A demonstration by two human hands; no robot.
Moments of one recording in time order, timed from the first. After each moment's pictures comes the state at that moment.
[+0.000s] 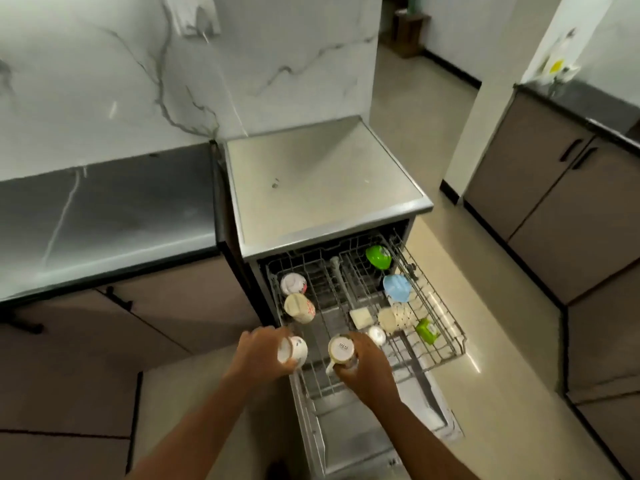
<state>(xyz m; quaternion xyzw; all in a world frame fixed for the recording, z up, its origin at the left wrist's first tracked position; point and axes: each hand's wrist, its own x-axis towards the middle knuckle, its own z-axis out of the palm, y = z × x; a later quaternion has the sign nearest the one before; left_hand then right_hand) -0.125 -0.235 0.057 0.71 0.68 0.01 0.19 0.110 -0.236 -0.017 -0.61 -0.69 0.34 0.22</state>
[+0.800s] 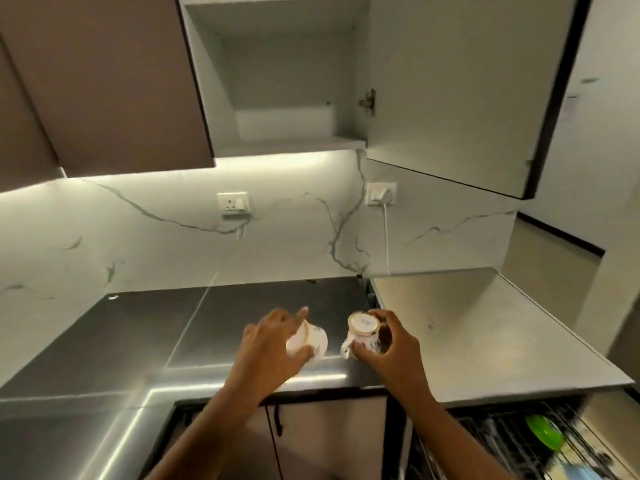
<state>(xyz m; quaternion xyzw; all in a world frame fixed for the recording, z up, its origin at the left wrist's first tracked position) -0.500 -0.240 0.308 0.66 0.71 0.24 -0.05 -0.280 -0.152 0.252 -0.41 -0.72 0.31 0.47</state>
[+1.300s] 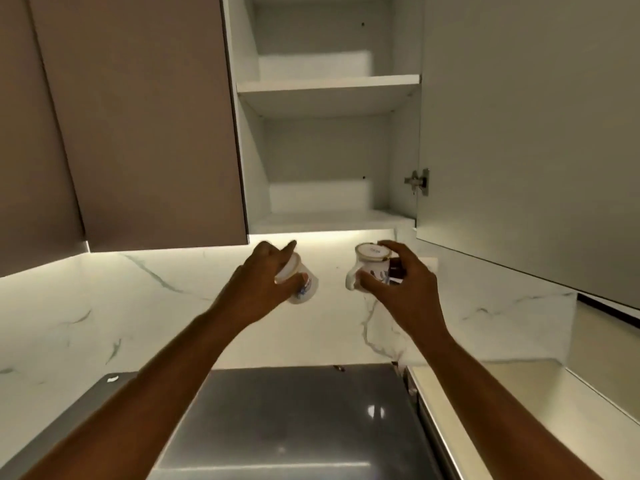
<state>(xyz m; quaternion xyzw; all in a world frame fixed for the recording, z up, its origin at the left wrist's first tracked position) -0.646 -0.118 0.510 0.65 0.67 0.36 -0.09 -0.417 -0.027 0.471 -0.29 -0.70 0.26 0.60</state>
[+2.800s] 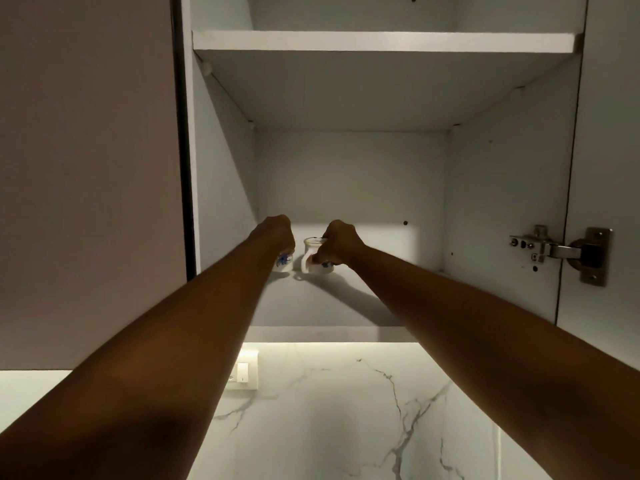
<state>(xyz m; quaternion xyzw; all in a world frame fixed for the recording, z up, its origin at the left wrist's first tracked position) -0.837 0.309 0.651 0.53 0.81 0.23 -0.10 -0.706 0.367 0.632 -0.43 -0.83 0.15 0.34</state>
